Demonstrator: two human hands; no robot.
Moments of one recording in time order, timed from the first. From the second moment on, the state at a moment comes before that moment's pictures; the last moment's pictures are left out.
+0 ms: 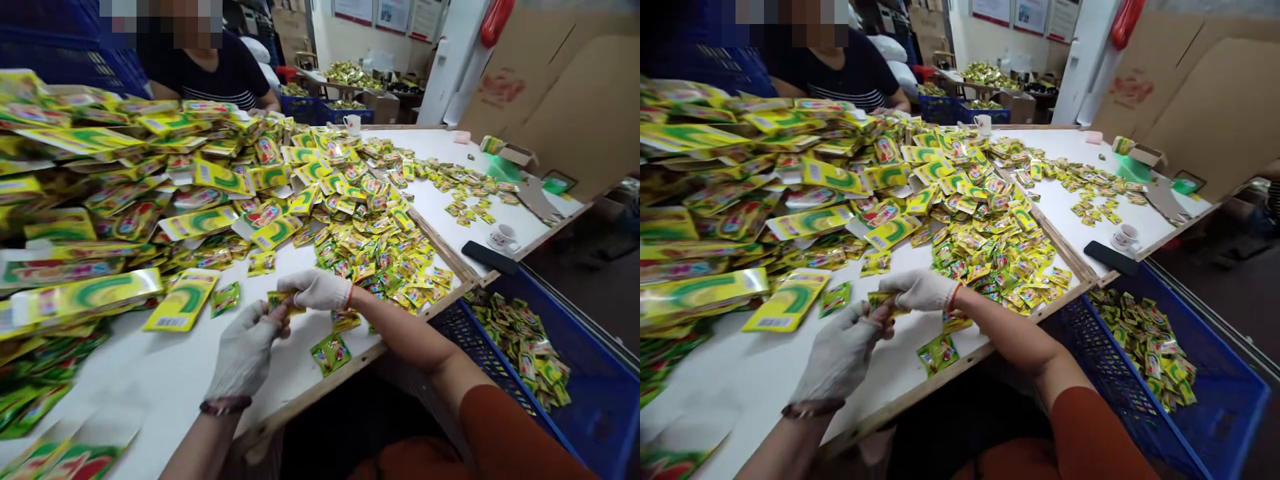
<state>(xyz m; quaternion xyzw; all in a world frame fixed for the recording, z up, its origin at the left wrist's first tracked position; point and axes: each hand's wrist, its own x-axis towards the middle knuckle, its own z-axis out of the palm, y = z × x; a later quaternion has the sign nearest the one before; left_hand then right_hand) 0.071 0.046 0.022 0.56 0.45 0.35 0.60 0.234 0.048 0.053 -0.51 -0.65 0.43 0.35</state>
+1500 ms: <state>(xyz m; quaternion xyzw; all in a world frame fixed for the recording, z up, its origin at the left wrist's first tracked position) 0.059 0.086 0.007 0.63 0.45 0.37 0.51 0.229 0.053 0.014 -0.54 -0.55 0.51 0.38</state>
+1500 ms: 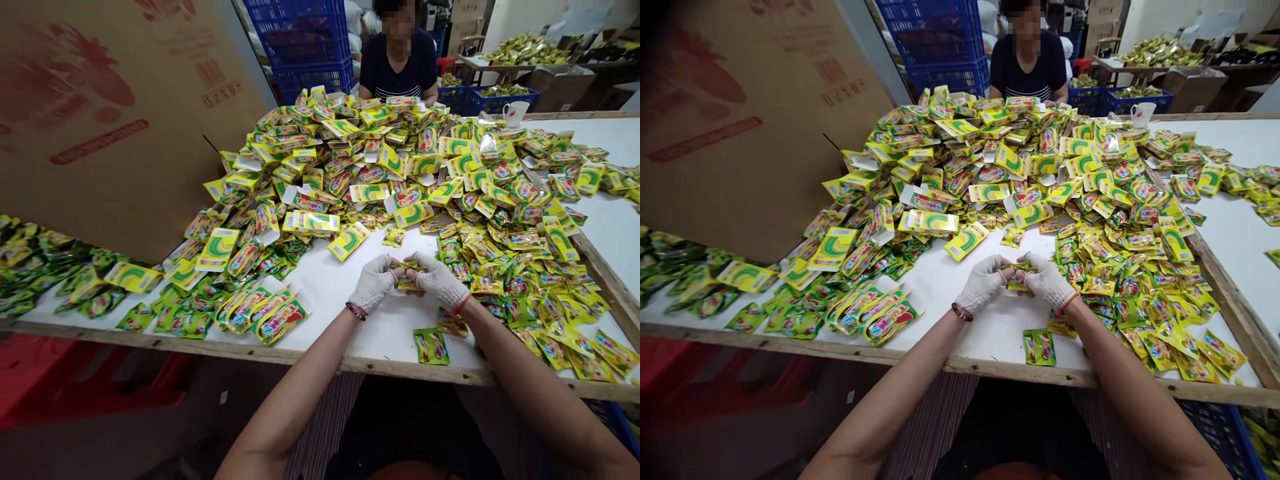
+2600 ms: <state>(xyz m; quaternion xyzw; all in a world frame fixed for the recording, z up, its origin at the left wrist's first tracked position) 0.048 0.065 0.000 0.82 0.53 0.19 0.08 0.238 0.052 0.026 -0.55 -0.55 0.41 0.47</state>
